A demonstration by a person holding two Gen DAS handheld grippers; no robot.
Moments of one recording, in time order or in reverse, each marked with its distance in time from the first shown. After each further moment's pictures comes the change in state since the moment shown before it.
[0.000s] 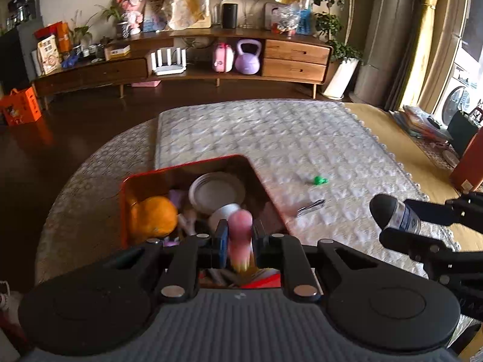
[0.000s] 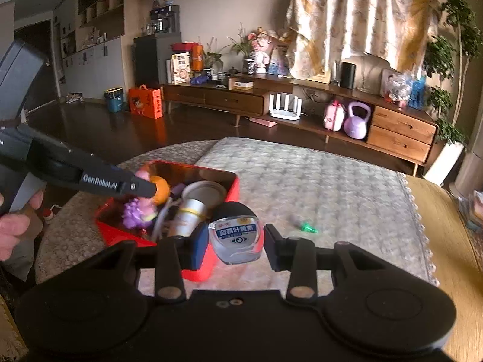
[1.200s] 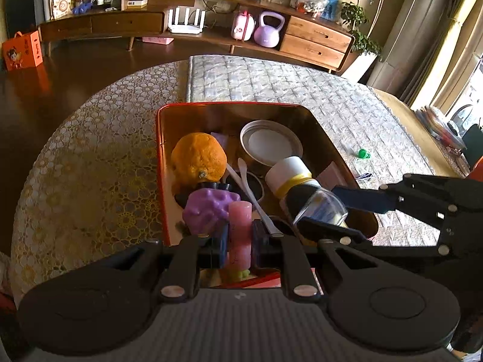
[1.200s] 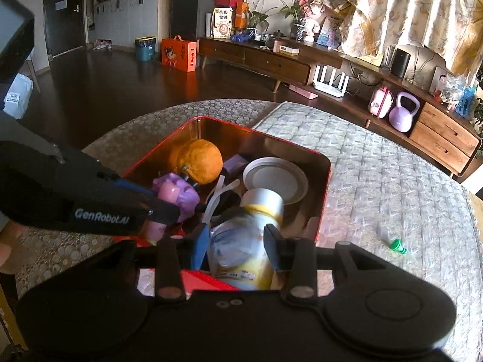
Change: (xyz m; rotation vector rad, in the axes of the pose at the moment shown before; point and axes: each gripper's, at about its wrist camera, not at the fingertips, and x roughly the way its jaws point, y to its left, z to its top) left arm 0.055 0.075 -0.041 -0.145 0.101 -0.059; right arm 0.113 0.075 0.001 -0.144 0.161 0.074
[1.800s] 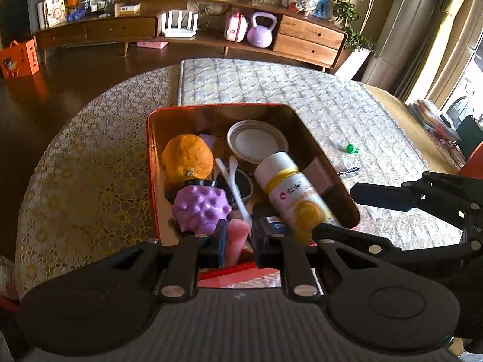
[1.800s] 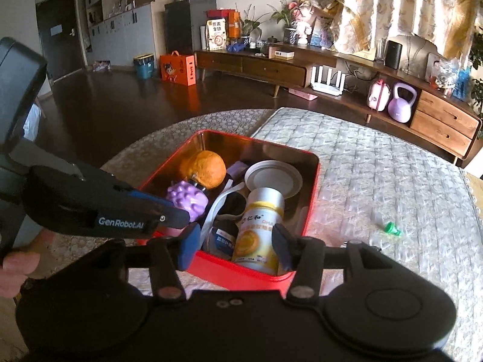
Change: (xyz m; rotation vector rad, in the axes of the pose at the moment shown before) left arm -0.015 -0.016 -0.003 0.040 -0.009 -0.002; right arm -0.044 -0.015 -0.003 0.103 -0.046 0.035
